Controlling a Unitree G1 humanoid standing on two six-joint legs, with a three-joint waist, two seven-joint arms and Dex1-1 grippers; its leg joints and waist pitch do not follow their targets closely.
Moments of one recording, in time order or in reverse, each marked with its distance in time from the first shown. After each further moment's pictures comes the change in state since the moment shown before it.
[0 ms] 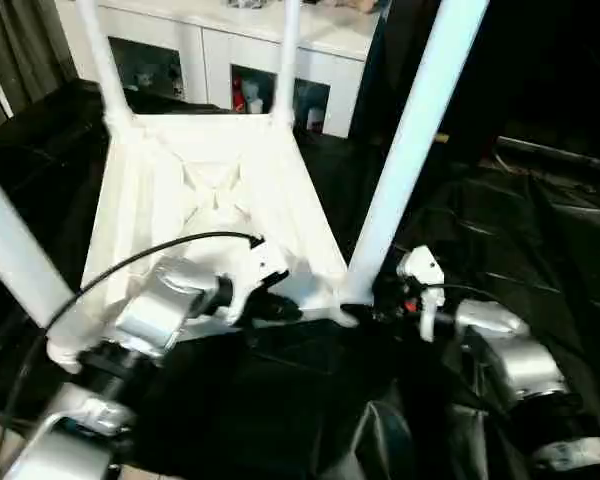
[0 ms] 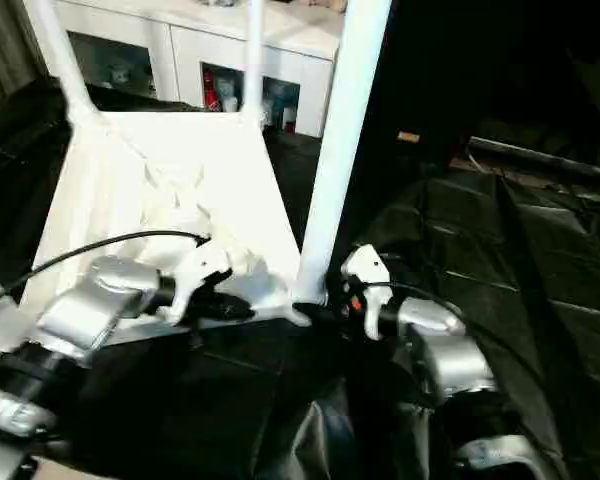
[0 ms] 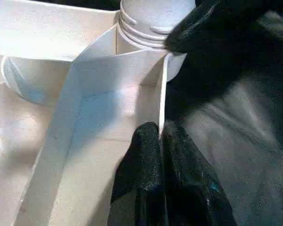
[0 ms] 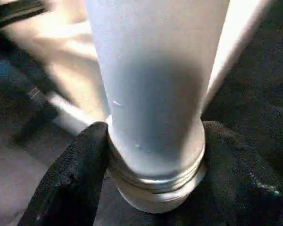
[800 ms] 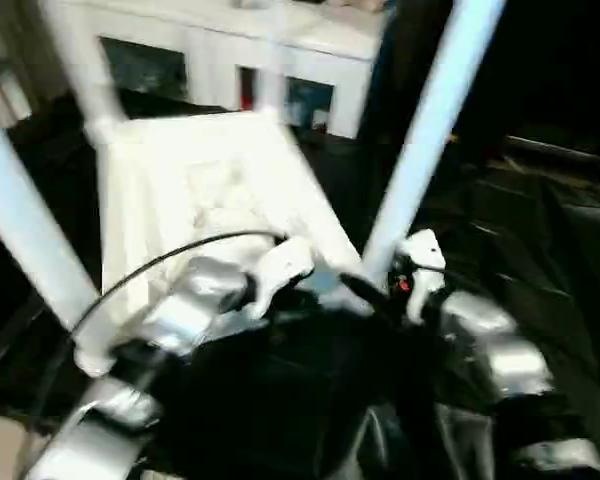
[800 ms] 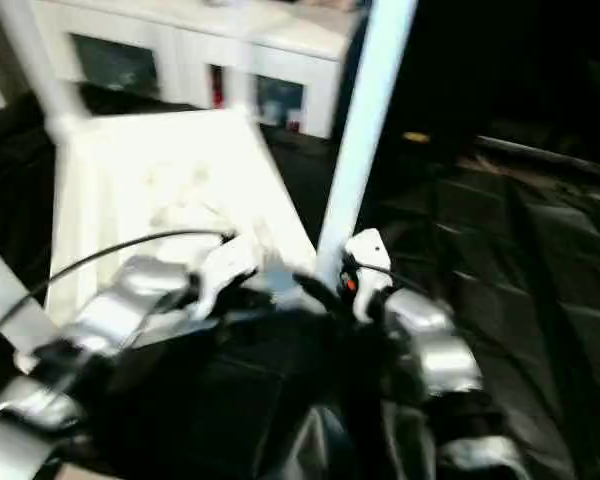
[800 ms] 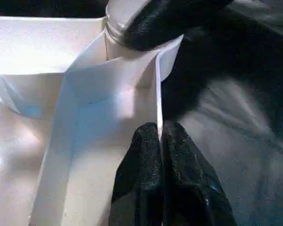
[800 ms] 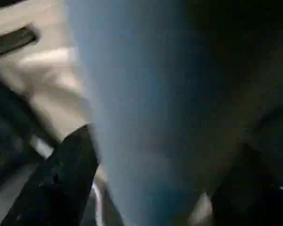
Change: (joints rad) left arm 0.021 0.062 -0.037 -0.003 -0.017 -0.166 -0.171; right arm 0.036 -0.083 0.047 -0.149 0.011 0.056 0.114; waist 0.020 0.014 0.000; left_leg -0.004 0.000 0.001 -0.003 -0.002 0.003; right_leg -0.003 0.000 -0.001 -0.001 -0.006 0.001
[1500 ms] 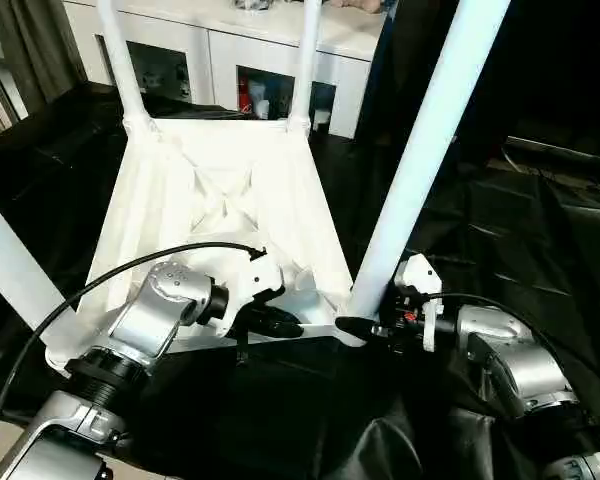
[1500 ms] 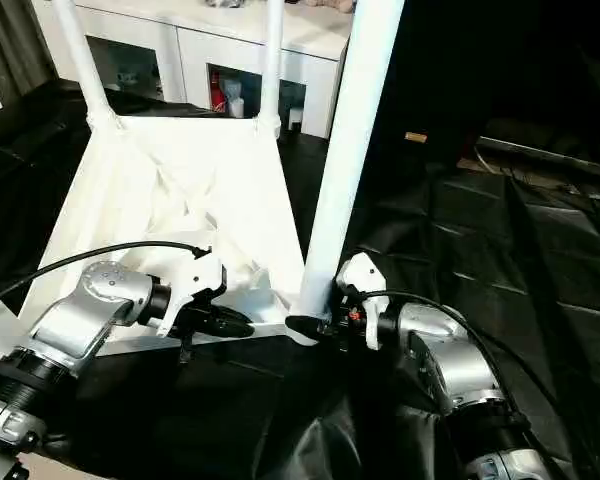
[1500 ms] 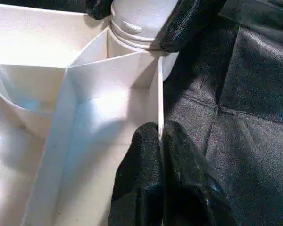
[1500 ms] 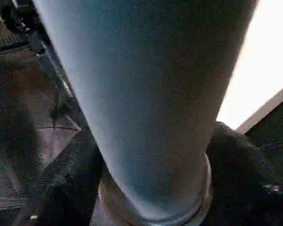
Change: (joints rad) left arm 0.038 0.068 0.019 -0.038 -0.046 0.004 -0.113; right arm 0.024 -0.048 0.060 -0.026 0.034 0.006 0.186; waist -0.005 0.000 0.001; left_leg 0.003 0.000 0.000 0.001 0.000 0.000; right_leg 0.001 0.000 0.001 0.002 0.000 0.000
